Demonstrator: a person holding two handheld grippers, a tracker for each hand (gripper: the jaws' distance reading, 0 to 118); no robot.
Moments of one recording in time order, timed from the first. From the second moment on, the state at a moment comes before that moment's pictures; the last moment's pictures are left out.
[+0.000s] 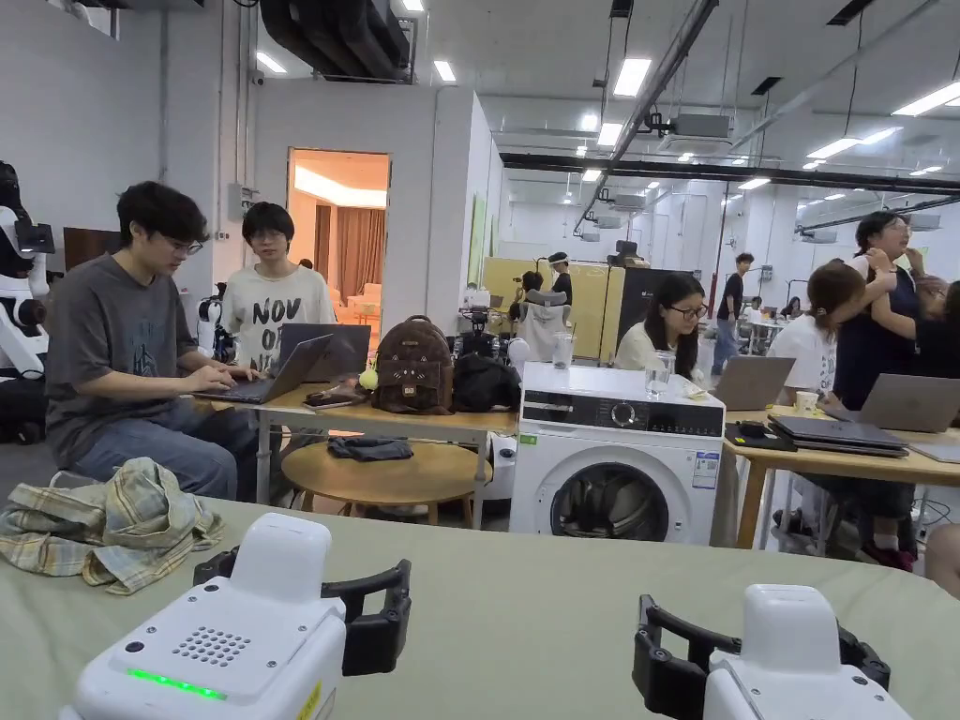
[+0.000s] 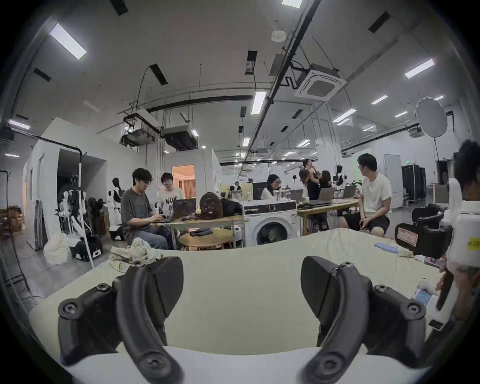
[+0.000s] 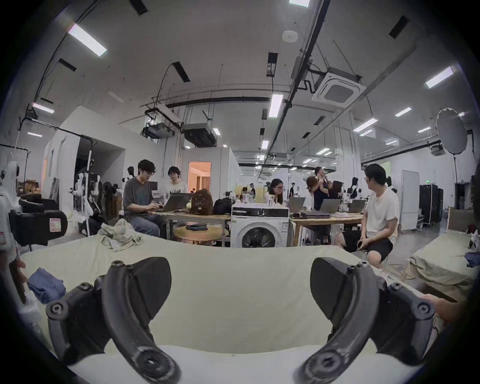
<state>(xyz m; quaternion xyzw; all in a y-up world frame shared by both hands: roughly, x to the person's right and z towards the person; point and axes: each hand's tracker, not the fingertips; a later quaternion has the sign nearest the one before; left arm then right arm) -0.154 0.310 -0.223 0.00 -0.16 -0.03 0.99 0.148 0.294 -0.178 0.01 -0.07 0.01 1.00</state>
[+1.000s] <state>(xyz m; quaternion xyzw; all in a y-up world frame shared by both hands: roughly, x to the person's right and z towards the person) -0.165 0.305 -0.220 -0.01 -0.14 0.00 0.99 0.130 0.294 -0.177 -0.02 -0.07 0.01 1.00</state>
